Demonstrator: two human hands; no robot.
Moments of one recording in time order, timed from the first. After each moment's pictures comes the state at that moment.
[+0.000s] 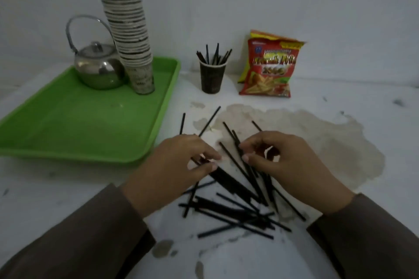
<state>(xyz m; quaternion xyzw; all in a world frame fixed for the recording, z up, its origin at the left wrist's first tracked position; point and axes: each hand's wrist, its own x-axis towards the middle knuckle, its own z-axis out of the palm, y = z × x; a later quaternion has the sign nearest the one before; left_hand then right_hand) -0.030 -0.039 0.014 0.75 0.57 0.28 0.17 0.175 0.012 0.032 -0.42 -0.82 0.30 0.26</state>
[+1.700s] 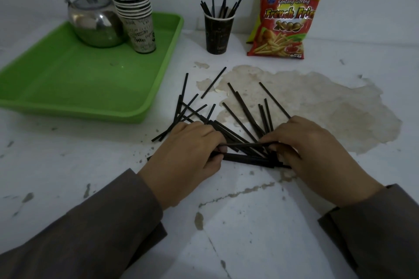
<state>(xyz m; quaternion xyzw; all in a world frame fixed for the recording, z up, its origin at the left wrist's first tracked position) -0.001 -0.067 -0.027 0.80 0.57 0.18 0.05 0.209 -0.007 -0.001 -0.35 -0.92 0.08 0.18</state>
